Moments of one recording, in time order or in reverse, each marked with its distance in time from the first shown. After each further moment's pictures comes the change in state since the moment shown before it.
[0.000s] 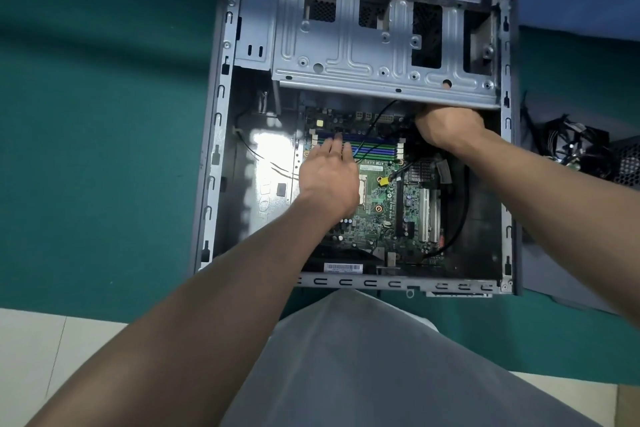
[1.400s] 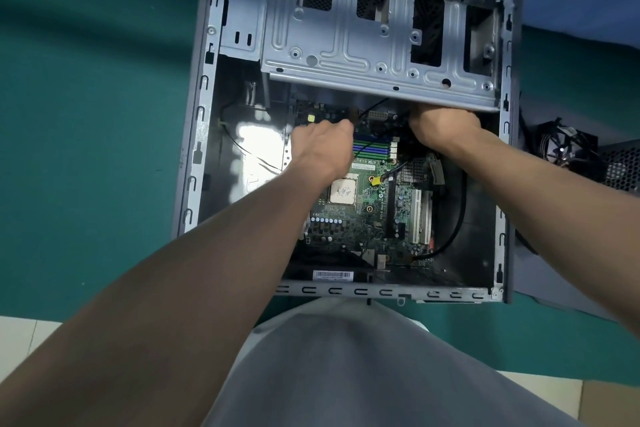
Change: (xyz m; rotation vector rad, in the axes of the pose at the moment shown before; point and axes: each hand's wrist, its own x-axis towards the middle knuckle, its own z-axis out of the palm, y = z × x) left_hand 0.035 -0.012 -0.019 -0.361 0.282 -0.011; right_hand 0.010 0.002 0.001 -0.019 0.056 -0.127
